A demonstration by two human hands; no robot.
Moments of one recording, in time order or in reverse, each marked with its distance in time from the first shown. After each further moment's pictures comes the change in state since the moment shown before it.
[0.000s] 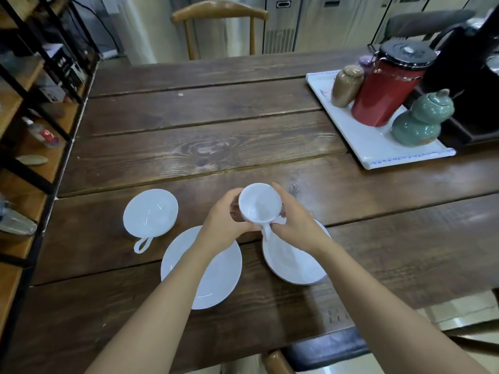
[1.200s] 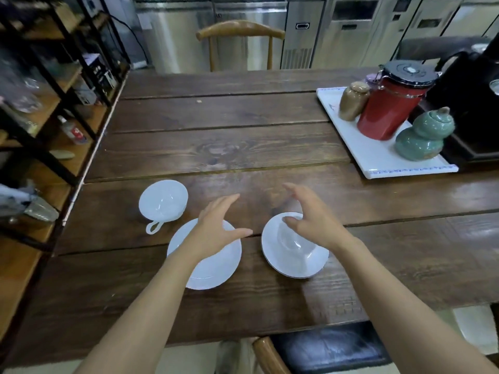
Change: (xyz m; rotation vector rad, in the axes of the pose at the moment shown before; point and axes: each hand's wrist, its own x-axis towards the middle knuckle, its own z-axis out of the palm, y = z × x) left_hand -0.048 0.006 -0.019 0.364 0.014 -0.002; right_hand -0.022 -0.015 -0.037 -0.342 -0.047 0.044
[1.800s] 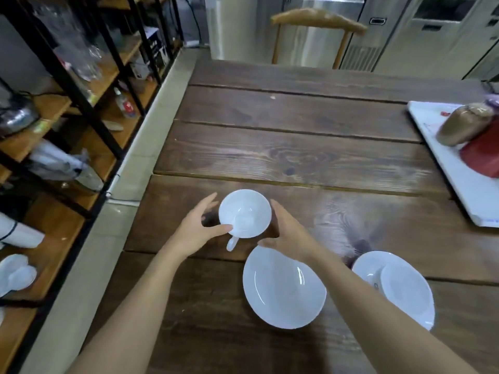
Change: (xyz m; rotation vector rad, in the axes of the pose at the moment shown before) left_hand 0.007 -0.164 -0.116 -0.324 0.171 -0.322; right_hand 0.115 -0.090 0.162 0.174 -0.325 -0.017
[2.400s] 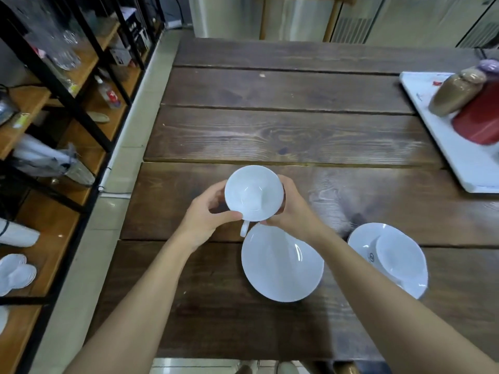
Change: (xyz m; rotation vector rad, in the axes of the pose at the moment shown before) left_hand -0.027 0.032 0.020 -0.190 -0.063 0.178; right_hand -0.037 -0.039 -0.013 0.285 0.155 -0.276
